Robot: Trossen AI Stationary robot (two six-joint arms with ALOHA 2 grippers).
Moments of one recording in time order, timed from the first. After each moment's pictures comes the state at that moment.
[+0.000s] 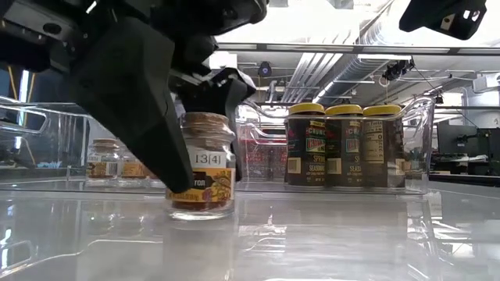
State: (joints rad) left arm -0.47 2.00 1.30 -0.33 -0.04 0.00; right arm 0.67 1.42 1.07 -0.62 0.51 1.05
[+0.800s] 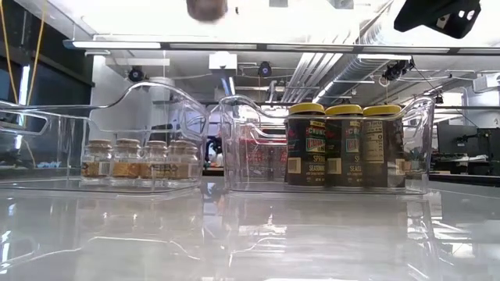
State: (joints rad) left arm -0.33 1.56 1.35 -0.61 -0.07 -0.04; right arm 0.67 1.42 1.07 -0.62 0.53 1.01
